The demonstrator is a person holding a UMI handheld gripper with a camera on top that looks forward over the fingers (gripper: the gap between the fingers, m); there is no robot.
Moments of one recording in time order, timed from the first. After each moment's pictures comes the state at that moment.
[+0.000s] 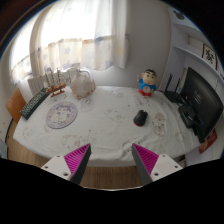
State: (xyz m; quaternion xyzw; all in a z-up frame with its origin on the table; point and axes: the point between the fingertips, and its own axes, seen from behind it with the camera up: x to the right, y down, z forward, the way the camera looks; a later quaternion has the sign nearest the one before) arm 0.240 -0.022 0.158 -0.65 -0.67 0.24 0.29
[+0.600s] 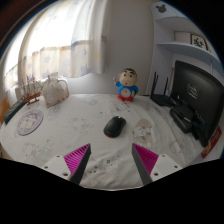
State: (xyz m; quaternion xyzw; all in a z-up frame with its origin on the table) arm 0.148 0.128 0.069 -0.64 -0.61 0.28 0.37
